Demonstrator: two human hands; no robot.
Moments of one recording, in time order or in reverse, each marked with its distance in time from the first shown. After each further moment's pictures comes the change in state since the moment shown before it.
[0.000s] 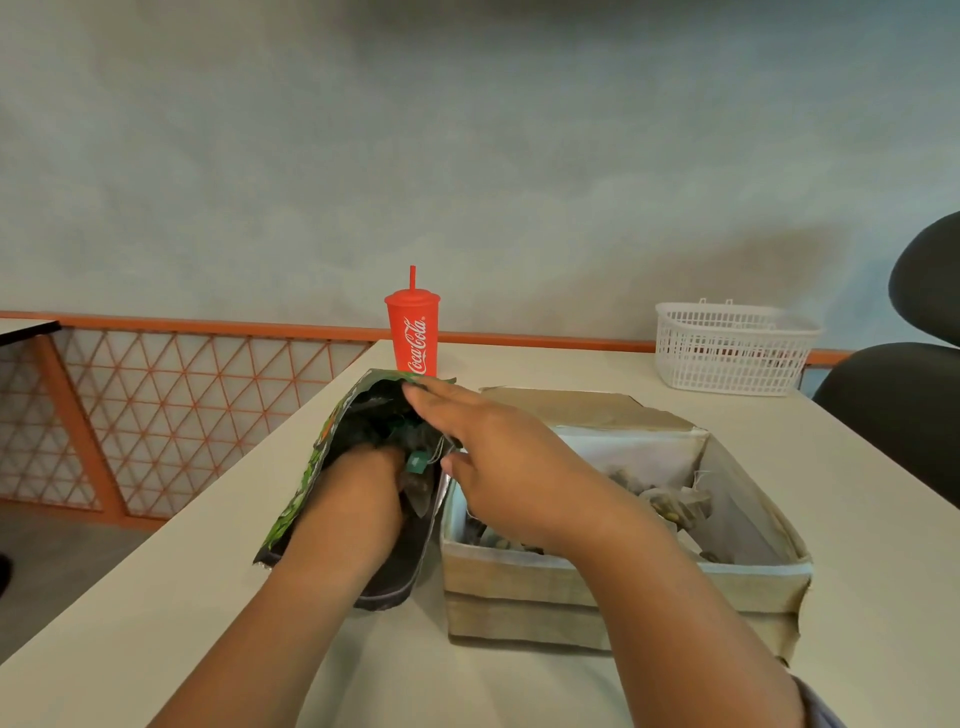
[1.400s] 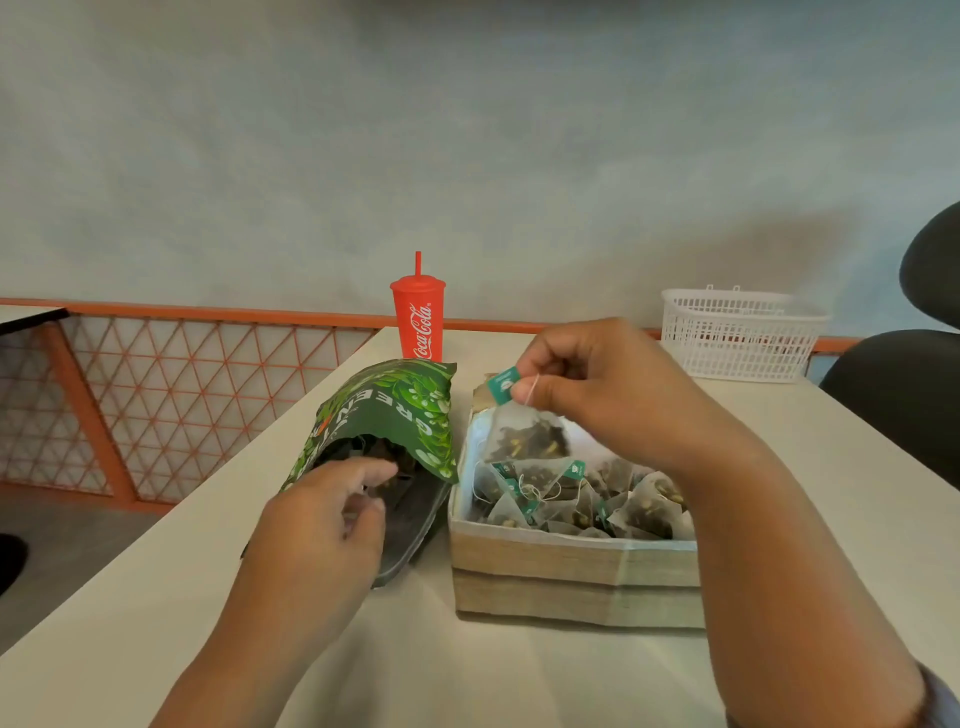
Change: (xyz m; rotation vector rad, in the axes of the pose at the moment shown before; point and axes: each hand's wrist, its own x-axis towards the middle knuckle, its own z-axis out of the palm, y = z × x) left_hand -0.070 -0.015 -0.024 -0.760 0.197 -0.066; right_hand -0.022 0.022 -0.043 0.365 0.278 0.075
